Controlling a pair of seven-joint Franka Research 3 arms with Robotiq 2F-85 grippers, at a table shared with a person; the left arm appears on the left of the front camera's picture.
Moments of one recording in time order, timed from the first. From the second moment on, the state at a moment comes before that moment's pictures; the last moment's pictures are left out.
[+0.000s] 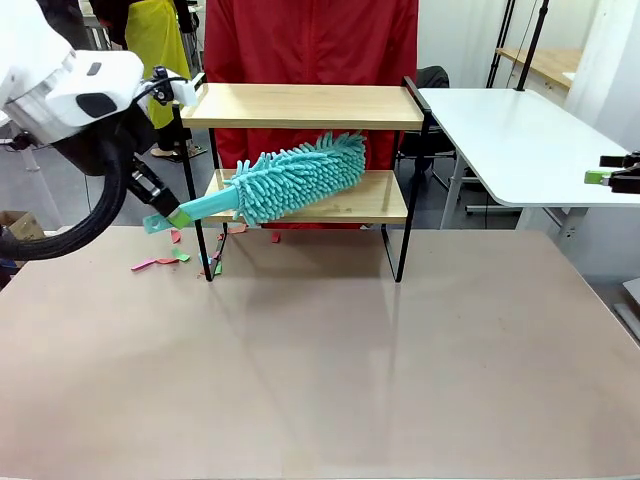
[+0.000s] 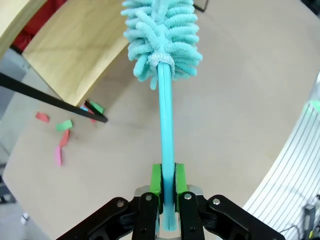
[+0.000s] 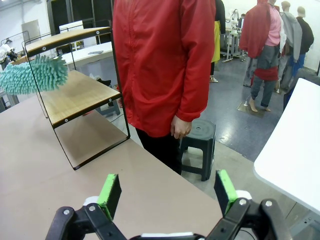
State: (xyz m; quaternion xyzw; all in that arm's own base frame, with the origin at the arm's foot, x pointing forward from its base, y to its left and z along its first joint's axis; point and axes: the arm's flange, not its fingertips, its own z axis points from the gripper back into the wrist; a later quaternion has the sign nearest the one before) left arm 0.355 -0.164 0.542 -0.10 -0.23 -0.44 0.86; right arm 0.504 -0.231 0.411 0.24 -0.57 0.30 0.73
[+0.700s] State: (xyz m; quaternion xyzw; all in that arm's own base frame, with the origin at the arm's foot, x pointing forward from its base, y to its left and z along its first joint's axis) left arm 0.348 -0.144 0.548 -0.04 -0.14 -0.60 0.79; right arm 0.504 -0.231 0.411 0.24 -0.57 0.30 0.73
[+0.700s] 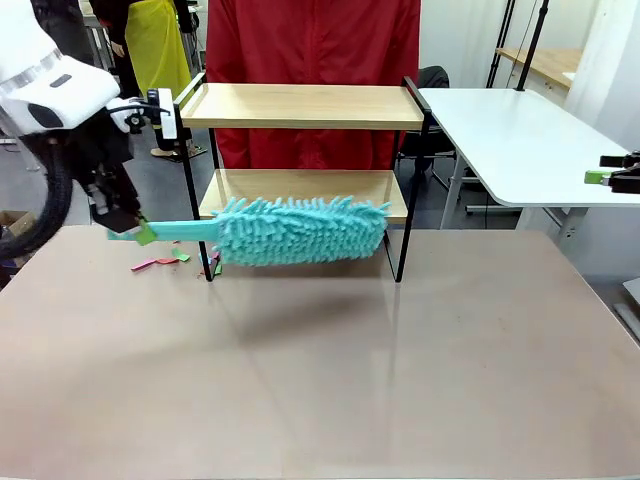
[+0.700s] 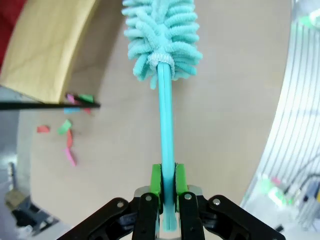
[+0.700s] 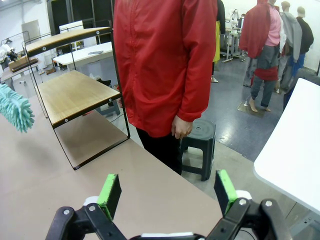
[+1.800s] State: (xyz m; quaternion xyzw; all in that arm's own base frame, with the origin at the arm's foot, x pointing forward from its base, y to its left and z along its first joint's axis) left arm 0.295 -0.074 0.601 0.15 0.04 -0.64 0.75; right arm 0.504 -0.231 0.411 0.24 -0.57 0.30 0.73
